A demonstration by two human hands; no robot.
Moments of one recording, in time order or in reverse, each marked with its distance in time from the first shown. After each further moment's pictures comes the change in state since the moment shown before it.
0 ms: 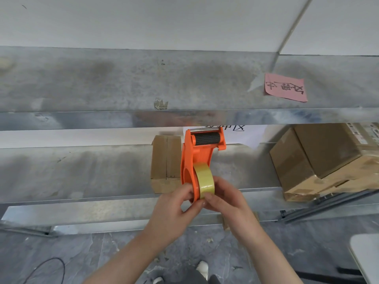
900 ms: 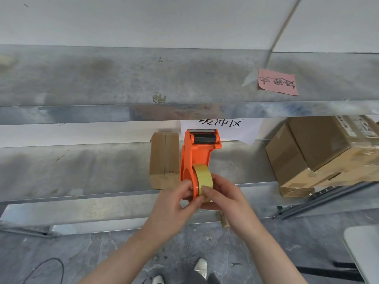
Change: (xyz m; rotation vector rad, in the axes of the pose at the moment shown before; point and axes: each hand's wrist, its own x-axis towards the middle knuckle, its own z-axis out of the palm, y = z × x) left_hand -0.010 0.010 0.000 -0.080 -0.061 -0.052; right_hand -0.010 0.001 0.003 0.035 0.024 0.102
